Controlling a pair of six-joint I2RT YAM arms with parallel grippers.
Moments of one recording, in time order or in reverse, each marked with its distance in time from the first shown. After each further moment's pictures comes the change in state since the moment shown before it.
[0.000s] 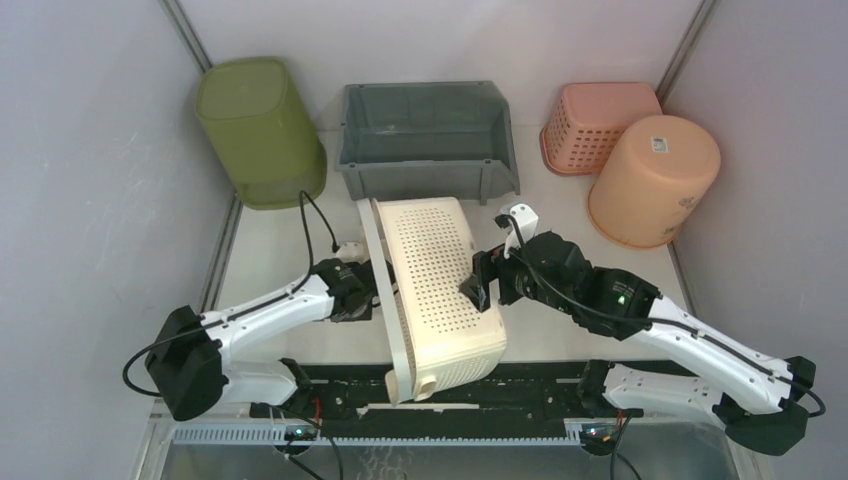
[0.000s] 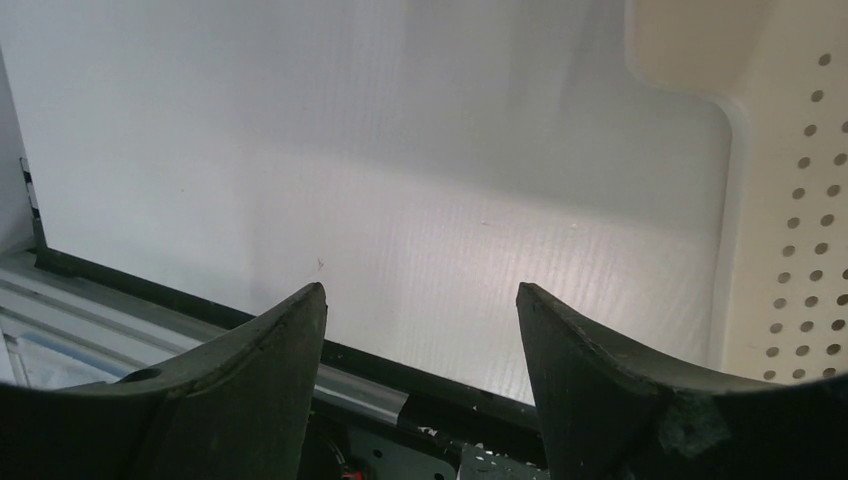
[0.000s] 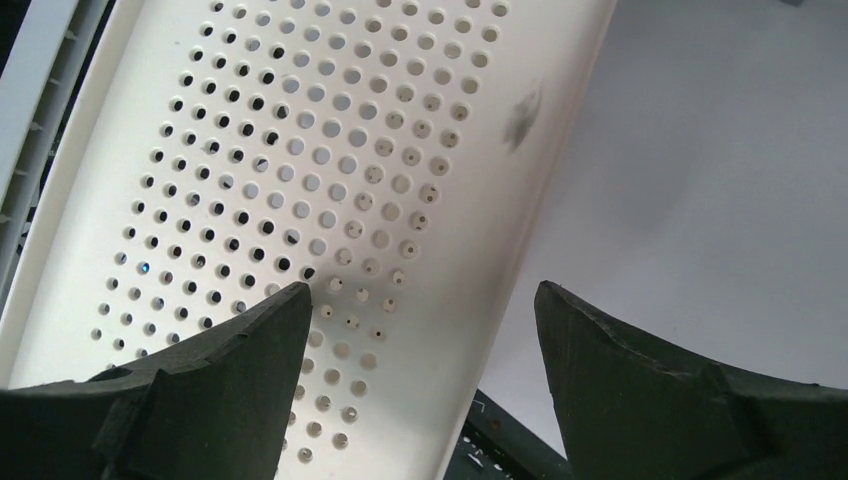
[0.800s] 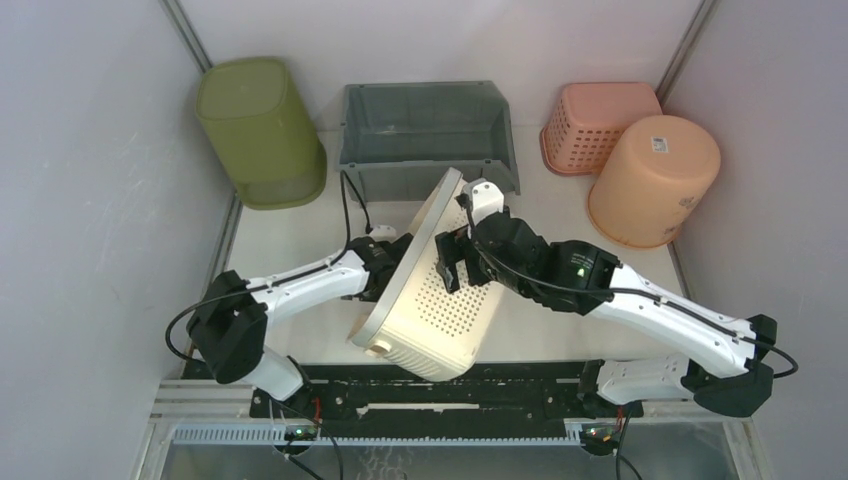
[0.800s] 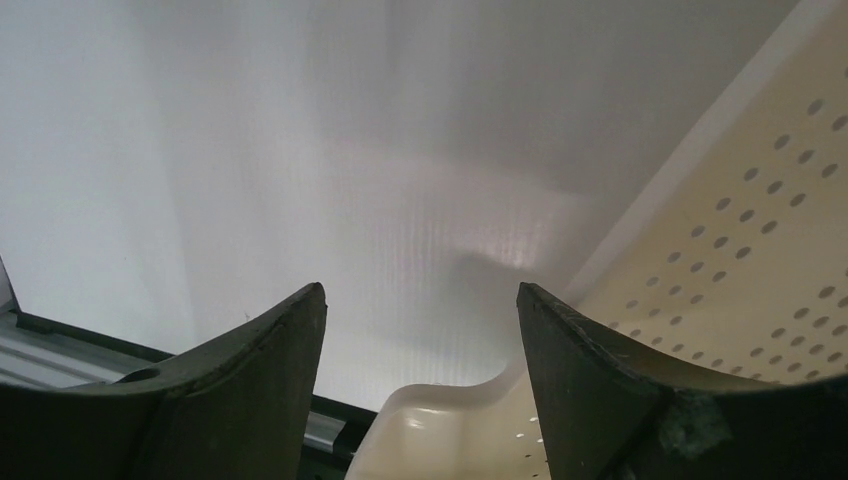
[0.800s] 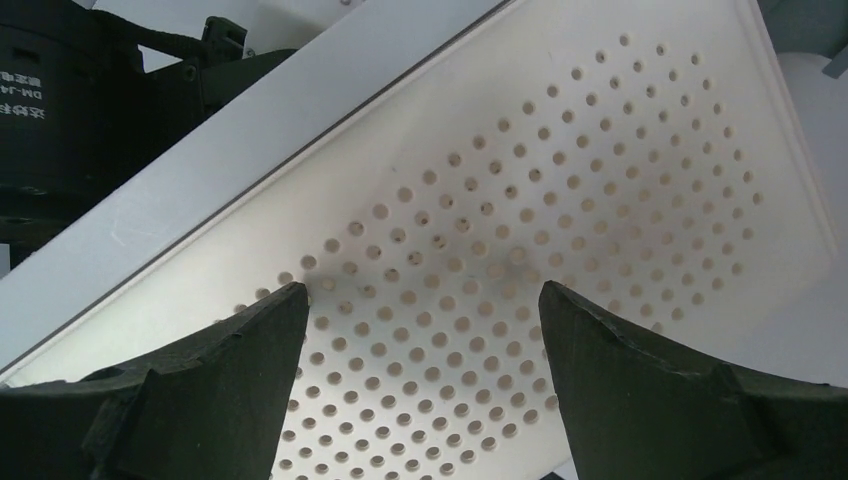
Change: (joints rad) left arm -0.022 0.254 0.219 0.066 0.039 0.081; right arm 0.104 0.278 0.313 -0.140 0.216 0.011
